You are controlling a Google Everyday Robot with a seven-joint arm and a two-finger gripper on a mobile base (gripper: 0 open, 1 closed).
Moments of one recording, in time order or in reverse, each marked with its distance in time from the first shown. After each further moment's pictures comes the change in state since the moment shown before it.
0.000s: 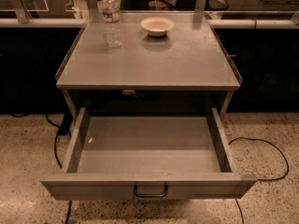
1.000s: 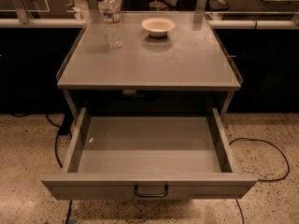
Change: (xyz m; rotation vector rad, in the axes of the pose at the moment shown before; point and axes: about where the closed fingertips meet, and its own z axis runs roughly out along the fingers) arm 0.046 0.054 0.031 0.045 0.003 0.009
